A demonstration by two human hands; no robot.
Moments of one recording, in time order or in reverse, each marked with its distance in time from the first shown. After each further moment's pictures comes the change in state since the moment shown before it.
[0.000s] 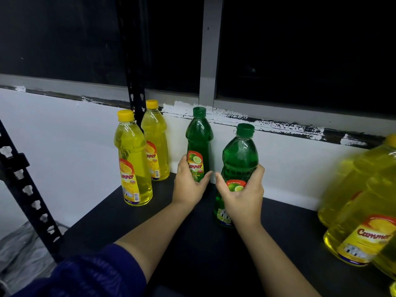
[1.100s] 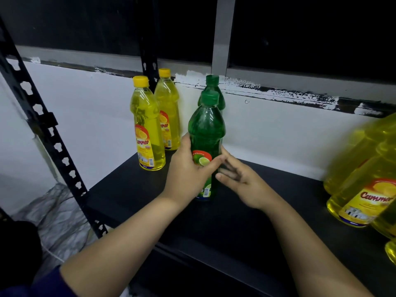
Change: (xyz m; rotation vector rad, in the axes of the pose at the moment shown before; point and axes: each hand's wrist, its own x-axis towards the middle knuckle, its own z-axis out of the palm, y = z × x) left_hand -0.087 0.071 -0.091 -0.163 -0.068 0.132; right_hand -0.026 -0.001 -0.036 0.134 -0.971 0.152
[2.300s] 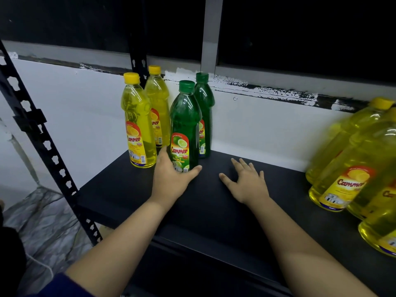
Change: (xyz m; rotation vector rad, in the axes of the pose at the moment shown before) left_hand -0.008 -0.066 0.001 0.160 0.068 -0.274; right_hand -0.005 0.033 -0.007 -0.857 0.282 0.540
